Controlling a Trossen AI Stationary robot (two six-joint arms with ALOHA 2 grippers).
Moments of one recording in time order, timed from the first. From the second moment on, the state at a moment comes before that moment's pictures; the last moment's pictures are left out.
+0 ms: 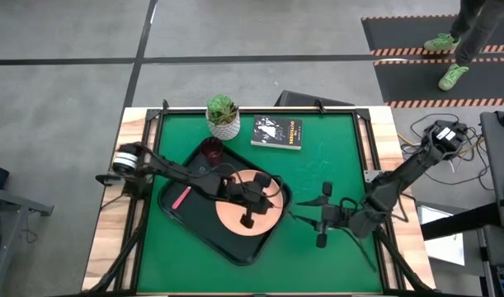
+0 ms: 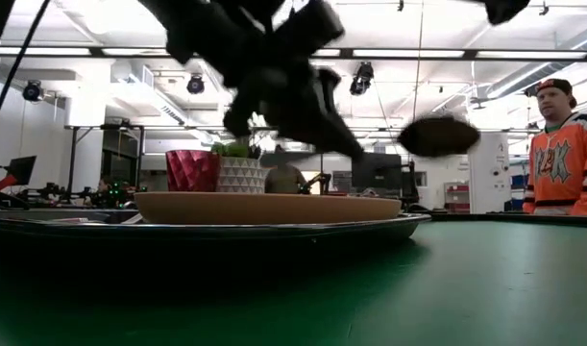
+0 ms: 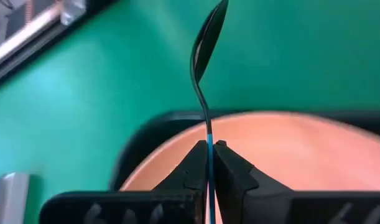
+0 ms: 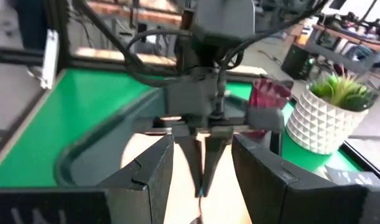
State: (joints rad) left arm -0.17 1.86 1.15 0.06 -0.09 0.45; right arm 0.71 1.25 0.68 0.21 0.86 0.11
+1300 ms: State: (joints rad) left arm -0.28 1.31 0.55 0.70 -0.12 -0.38; right arm 0.42 1.51 0.69 0.73 0.58 0.00
